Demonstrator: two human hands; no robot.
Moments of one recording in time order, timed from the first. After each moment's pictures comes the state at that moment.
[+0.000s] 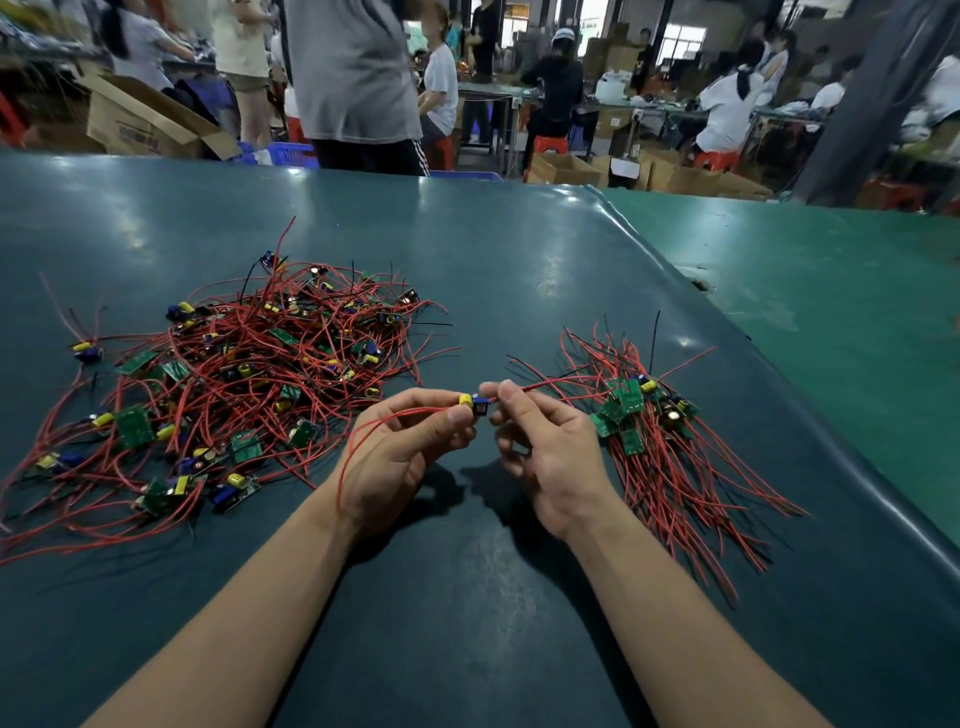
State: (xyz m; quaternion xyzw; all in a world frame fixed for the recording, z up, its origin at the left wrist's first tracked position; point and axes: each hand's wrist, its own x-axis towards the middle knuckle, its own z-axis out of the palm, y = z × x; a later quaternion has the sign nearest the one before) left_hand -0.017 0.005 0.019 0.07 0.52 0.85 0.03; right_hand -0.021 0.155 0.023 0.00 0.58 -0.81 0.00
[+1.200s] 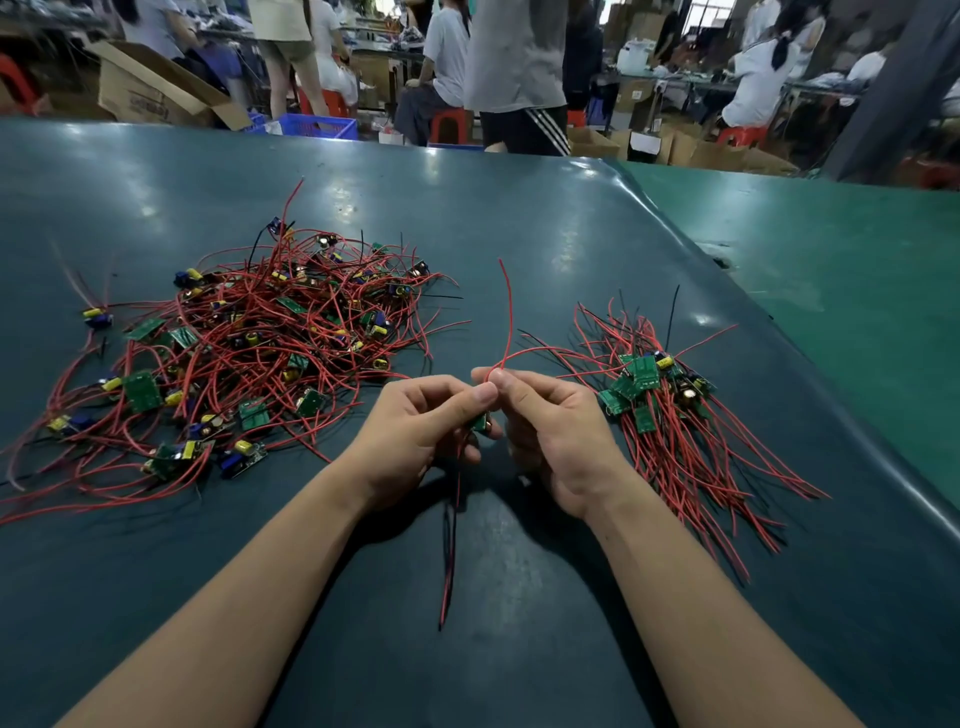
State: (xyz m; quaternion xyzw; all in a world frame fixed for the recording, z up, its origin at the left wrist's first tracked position) left_hand -0.009 0.010 0.023 0.08 0.63 0.77 0.07; right_hand -0.021 0.160 0.019 -0.05 0.60 -0.79 0.08
